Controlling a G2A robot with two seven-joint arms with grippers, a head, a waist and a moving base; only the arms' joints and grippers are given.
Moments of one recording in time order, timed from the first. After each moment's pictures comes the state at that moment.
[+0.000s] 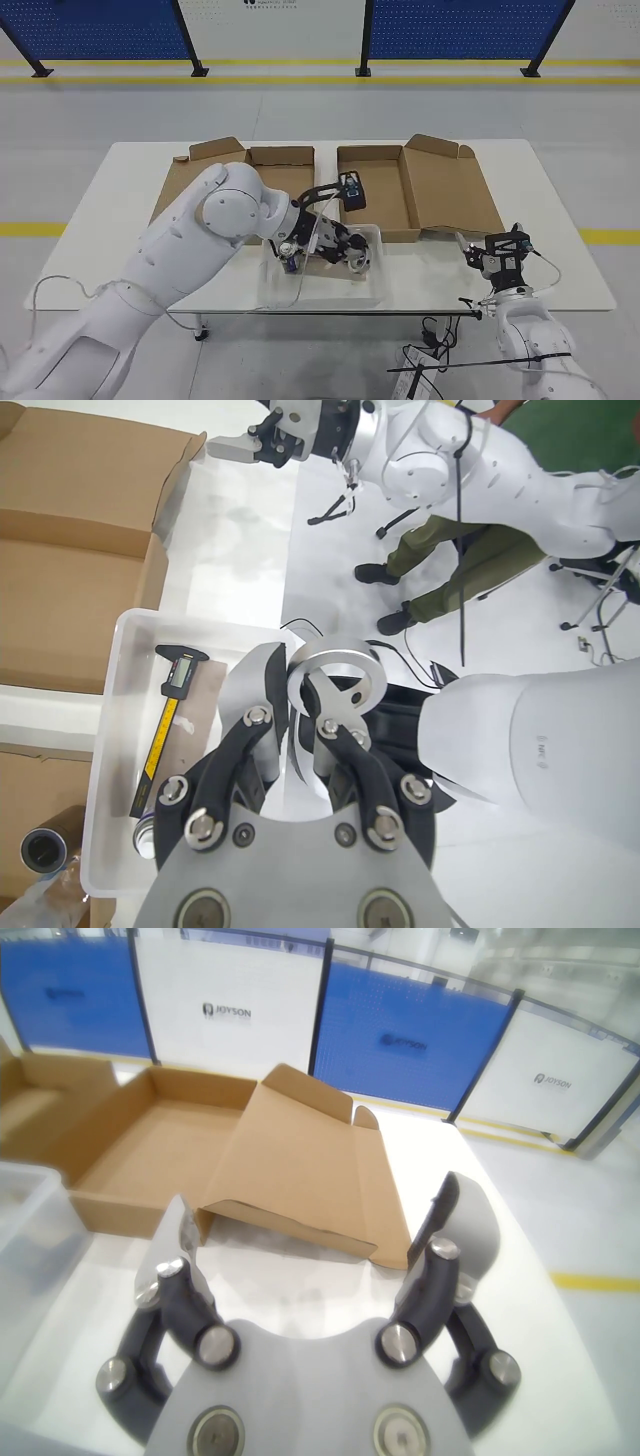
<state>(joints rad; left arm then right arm) 0.62 -1.10 -0.75 -1.62 0.14 -0.50 -1.21 -1.73 -1.15 1.60 -1.80 -1.33 0.00 0.00</state>
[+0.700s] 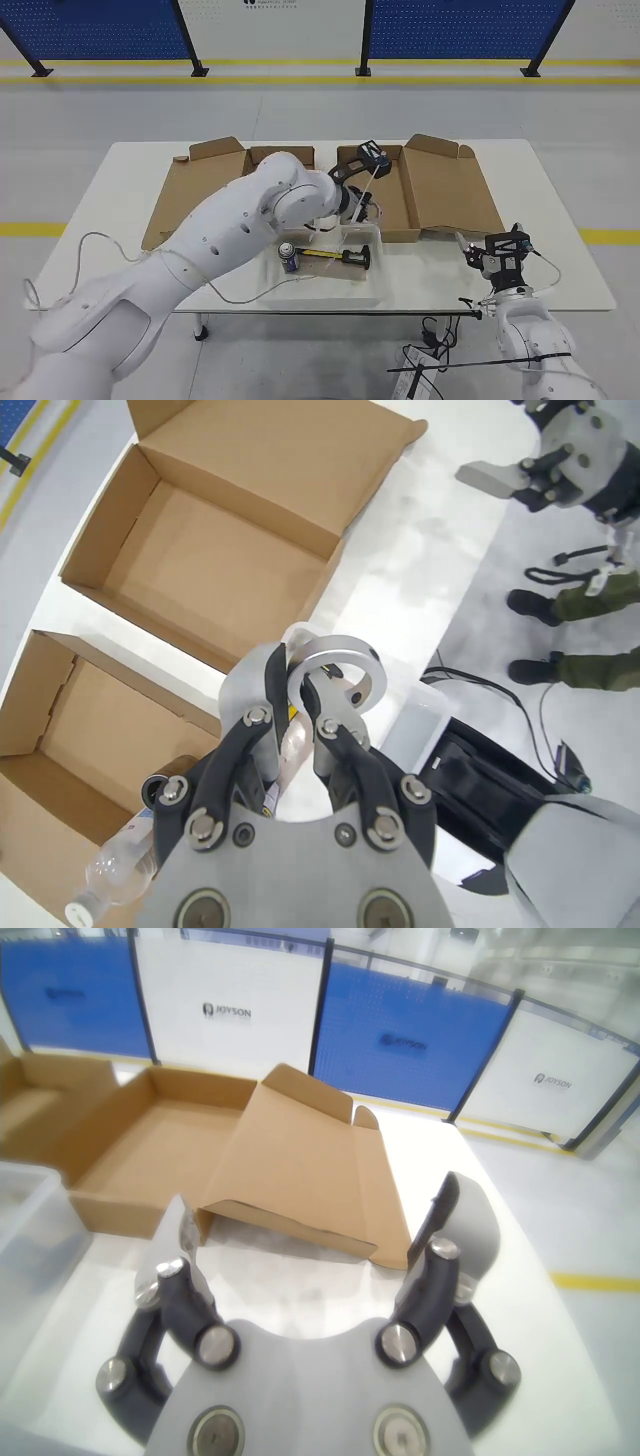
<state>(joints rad) 0.41 -1.25 -0.49 -1.43 0.57 -0.09 -1.01 -1.73 -1.15 1.60 -1.80 -1.33 0.00 0.00</state>
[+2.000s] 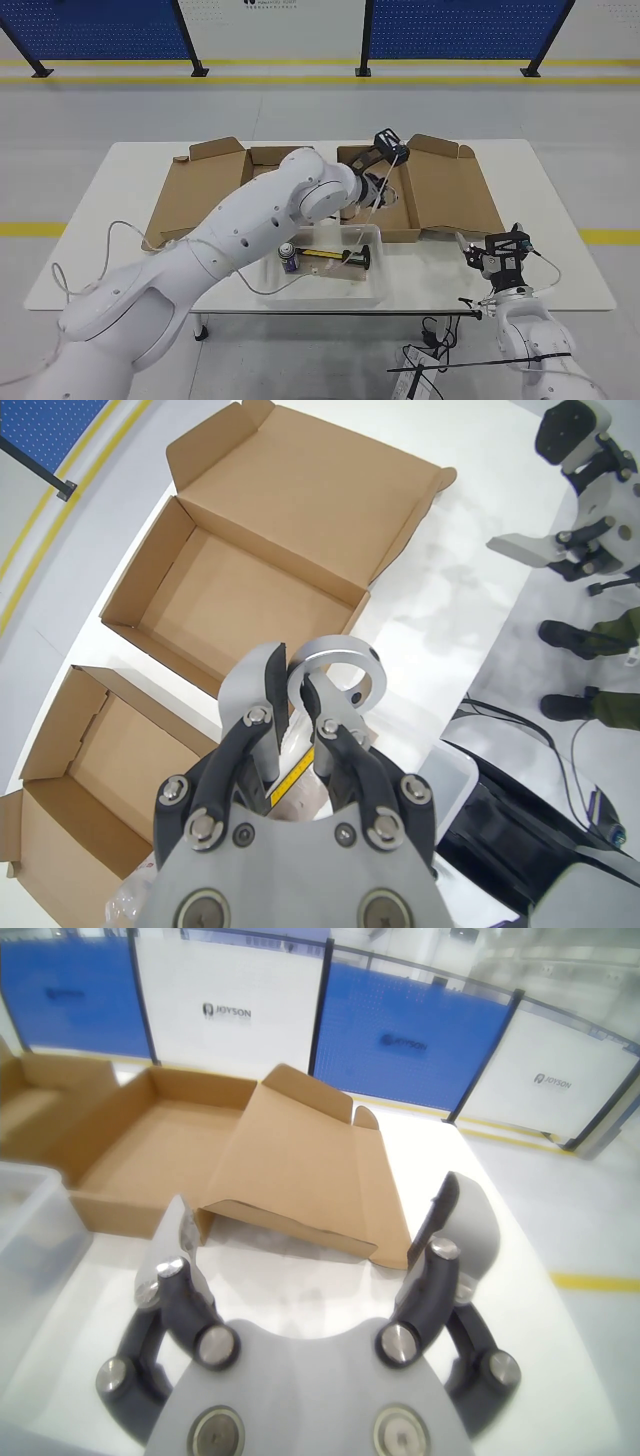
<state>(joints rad) 0.36 -1.37 -0.44 -1.26 0.62 -0.10 -0.86 -1.73 -1.15 1.60 -1.80 -1.33 0.00 0.00</state>
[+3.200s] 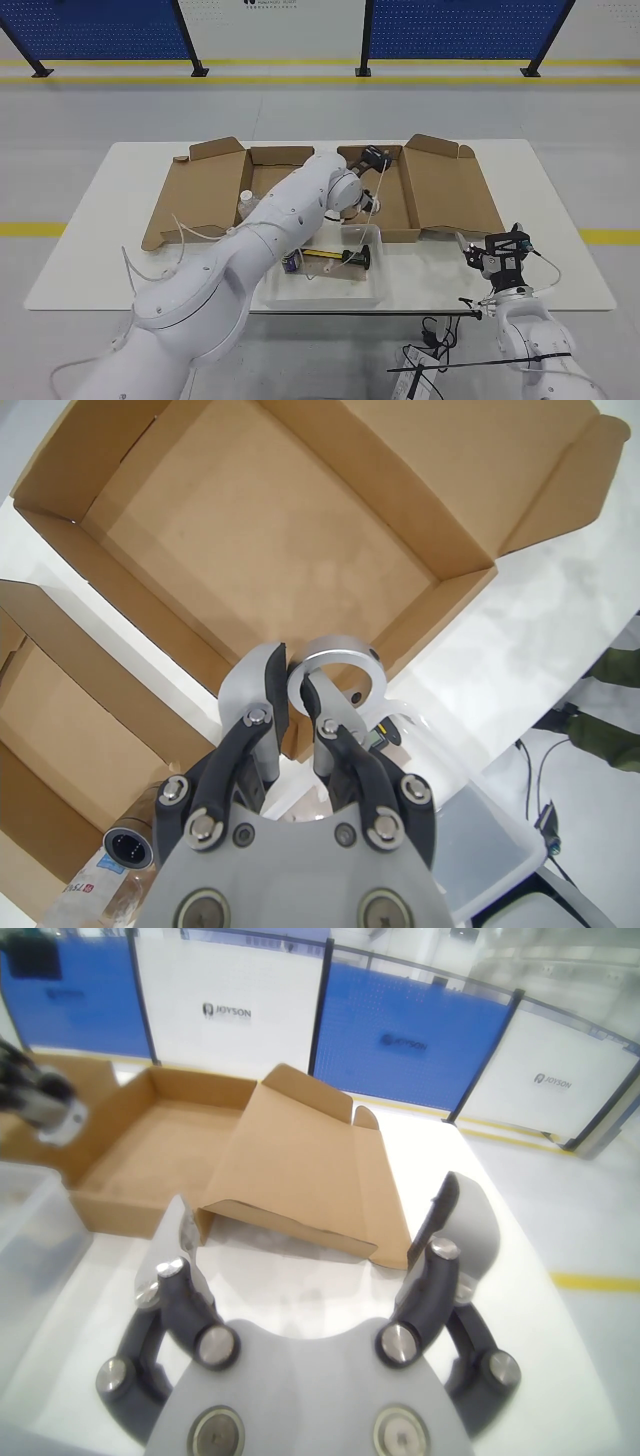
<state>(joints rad) 0.28 -1.70 -0.33 -0.53 0.55 -0.15 -0.84 -1.73 -1.15 1.60 -1.80 -1.33 0.00 0.00</state>
